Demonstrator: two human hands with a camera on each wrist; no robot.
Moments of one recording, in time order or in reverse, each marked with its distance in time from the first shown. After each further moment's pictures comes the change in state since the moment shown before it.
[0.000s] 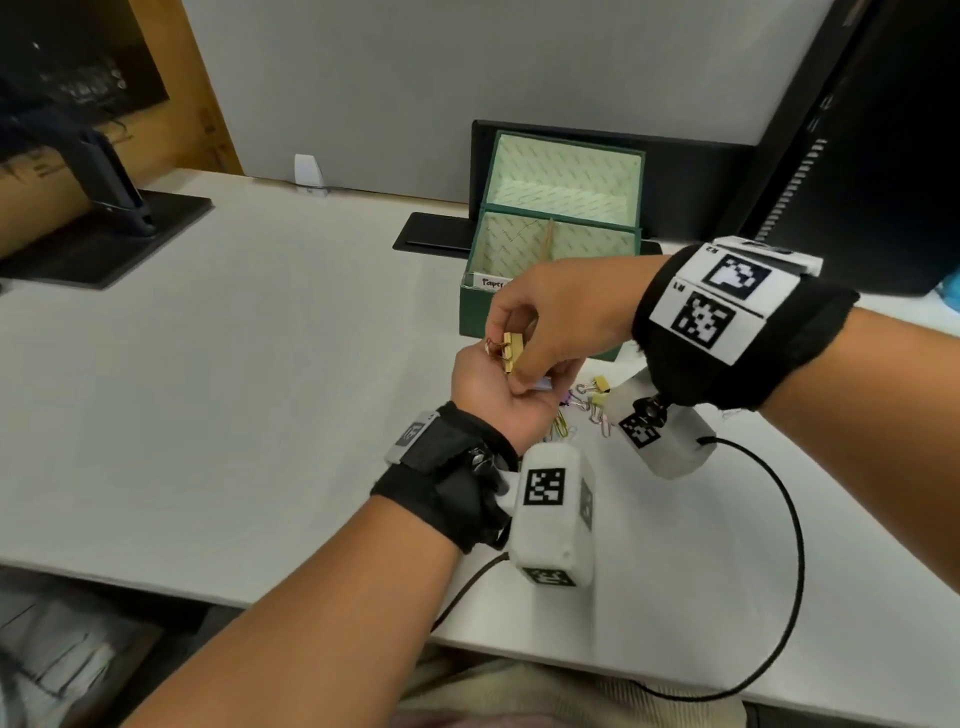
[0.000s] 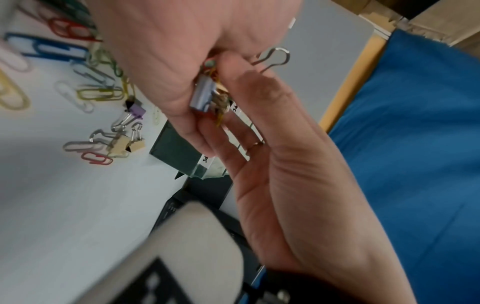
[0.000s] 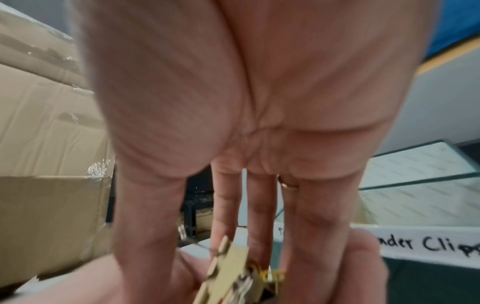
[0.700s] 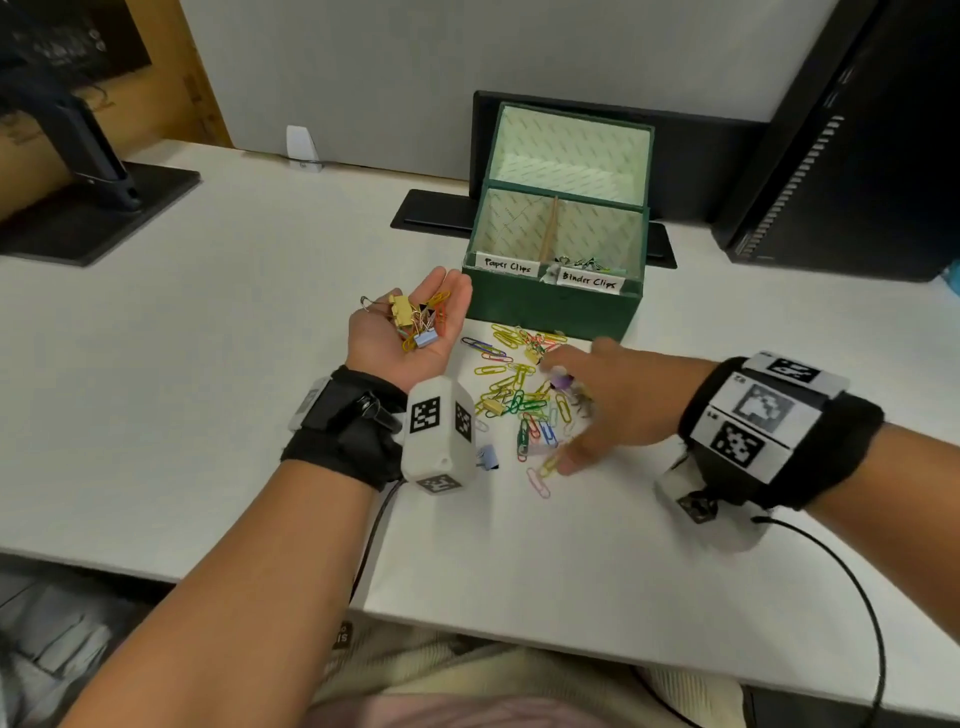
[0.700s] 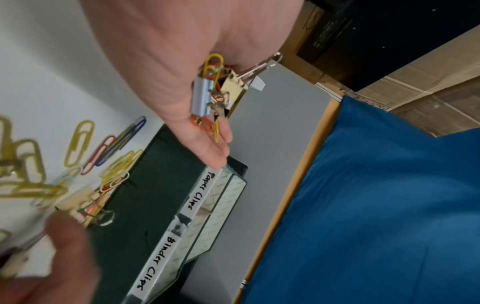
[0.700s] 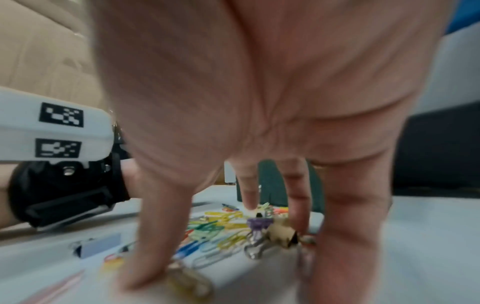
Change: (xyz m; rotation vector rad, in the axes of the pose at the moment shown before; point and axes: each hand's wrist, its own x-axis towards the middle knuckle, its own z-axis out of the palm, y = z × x) left_hand 0.019 0.088 -0.044 -0.122 -0.023 0.048; right_hand -0.013 0.056 0.067 -0.199 -0.063 0.208
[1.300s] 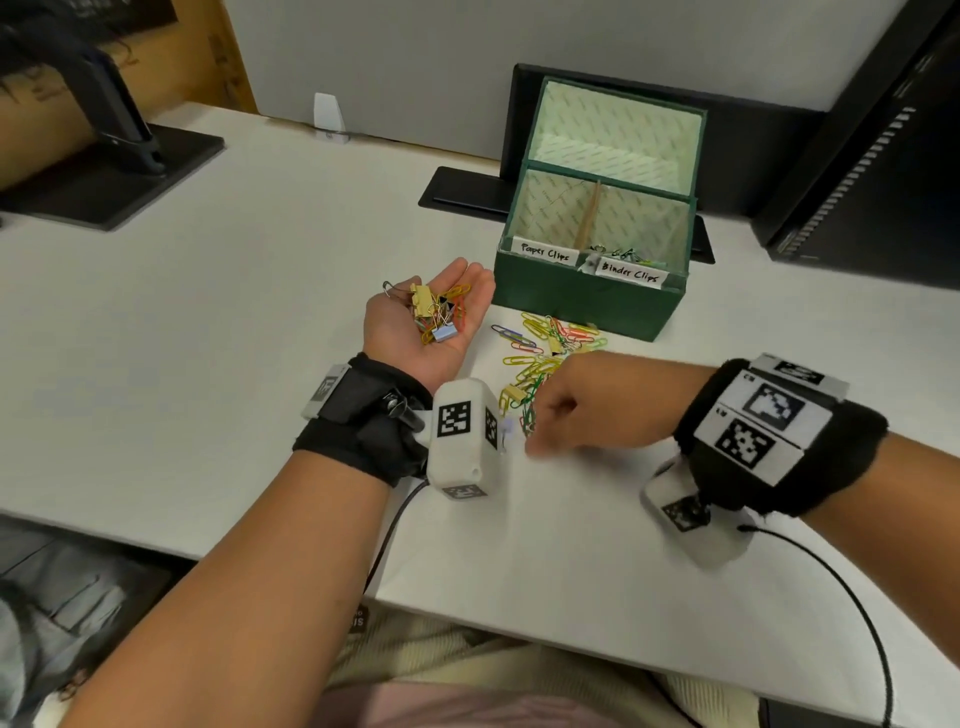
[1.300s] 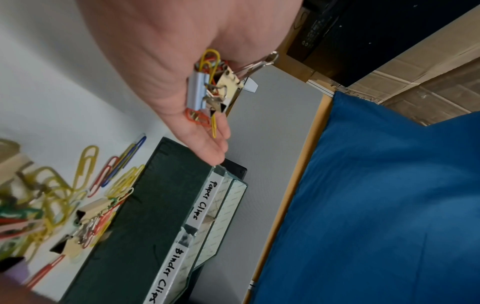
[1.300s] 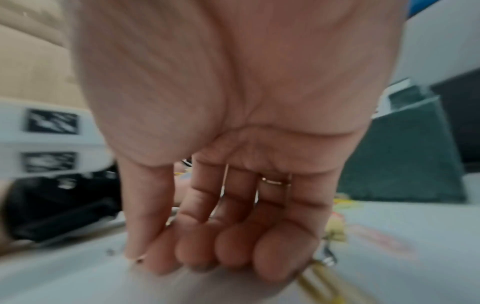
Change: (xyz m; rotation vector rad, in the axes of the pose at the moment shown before) left_hand 0.000 0.006 -0.008 -0.002 0.035 0.046; right_hand 0.018 -0.032 0.002 0.129 -0.053 -0.319
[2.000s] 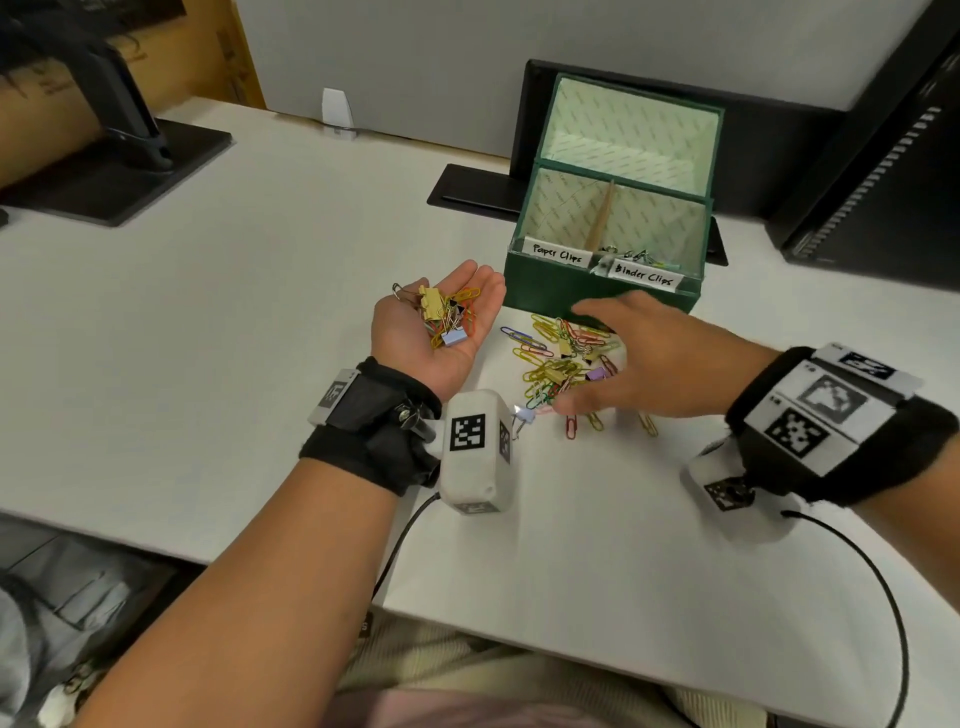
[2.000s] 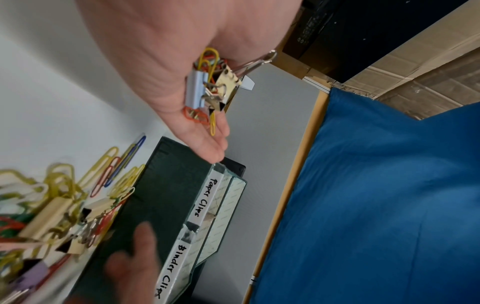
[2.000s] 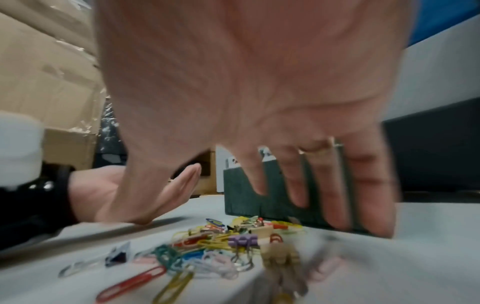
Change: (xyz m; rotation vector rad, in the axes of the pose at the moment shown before) left_hand -0.005 -0.002 0.000 0.036 0.009 0.025; right_hand -0.005 0.028 -0.019 -0.057 0.252 0.248
